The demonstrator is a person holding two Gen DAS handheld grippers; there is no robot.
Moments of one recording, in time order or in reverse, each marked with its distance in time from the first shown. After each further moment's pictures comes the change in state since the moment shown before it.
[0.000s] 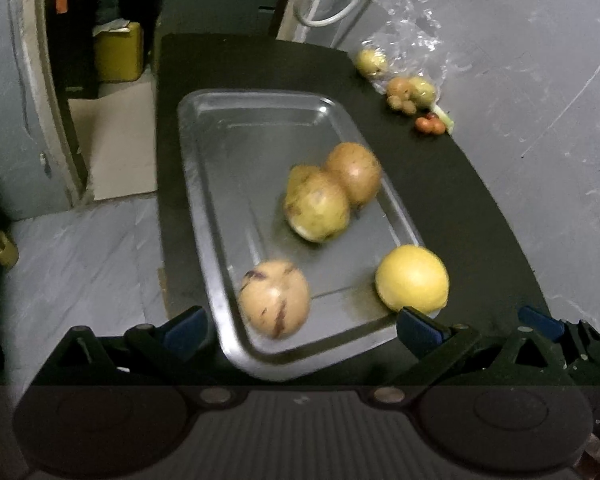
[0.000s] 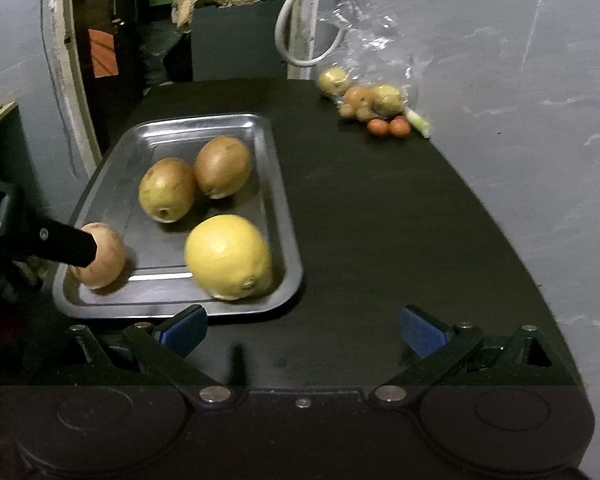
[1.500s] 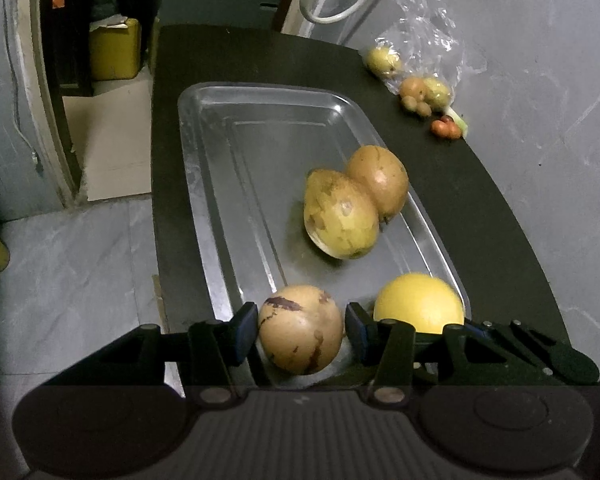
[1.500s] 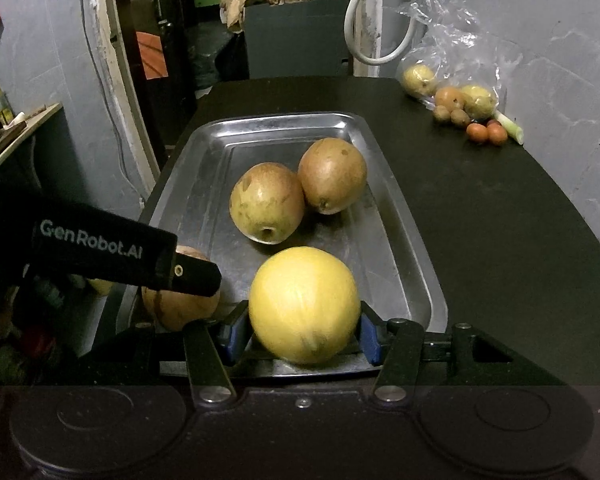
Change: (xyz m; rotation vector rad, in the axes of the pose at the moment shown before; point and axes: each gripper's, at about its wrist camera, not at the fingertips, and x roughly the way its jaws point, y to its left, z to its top) left arm 0.034 0.022 0.007 -0.019 -0.008 -0.011; right arm 0.041 0.065 0.018 -0.013 0.001 0.184
